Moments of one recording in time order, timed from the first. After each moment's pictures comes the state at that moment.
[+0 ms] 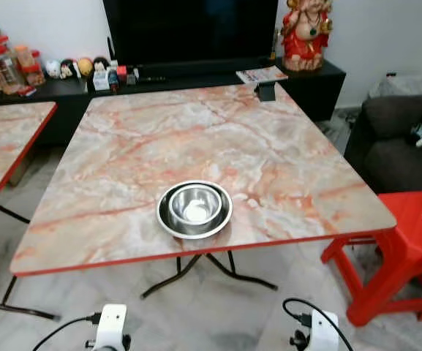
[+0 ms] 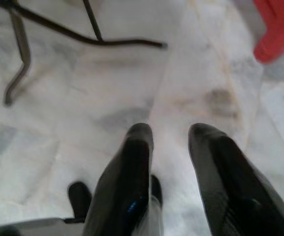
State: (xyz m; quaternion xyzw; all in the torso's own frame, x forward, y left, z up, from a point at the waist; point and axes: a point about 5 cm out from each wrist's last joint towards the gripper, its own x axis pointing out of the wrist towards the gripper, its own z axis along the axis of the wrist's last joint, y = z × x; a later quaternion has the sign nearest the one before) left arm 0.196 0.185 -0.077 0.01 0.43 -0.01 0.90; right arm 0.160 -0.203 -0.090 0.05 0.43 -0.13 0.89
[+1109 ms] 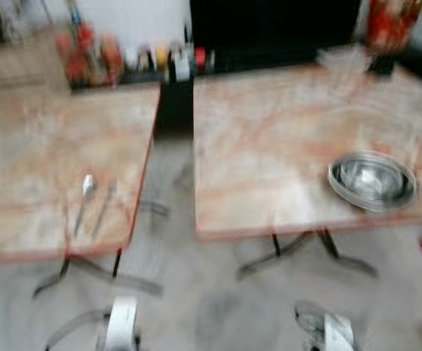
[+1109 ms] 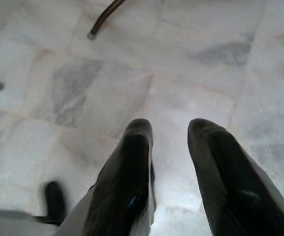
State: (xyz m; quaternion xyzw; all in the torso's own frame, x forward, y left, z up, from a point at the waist) left arm 0.198 0.187 -0.075 0.01 0.43 0.01 0.90; right arm 0.151 -0.205 -0.093 0.05 0.44 -0.14 0.88
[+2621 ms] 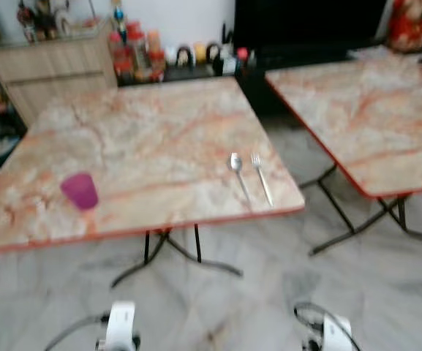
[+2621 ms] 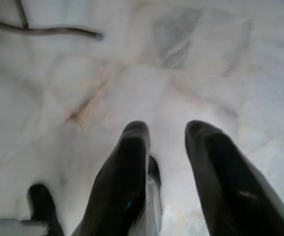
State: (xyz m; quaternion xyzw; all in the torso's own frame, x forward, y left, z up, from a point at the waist) left arm 0.200 0.193 -0.074 0.01 0.42 0.02 0.91; right arm 0.159 -0.198 -0.091 0.06 0.43 -0.12 0.89
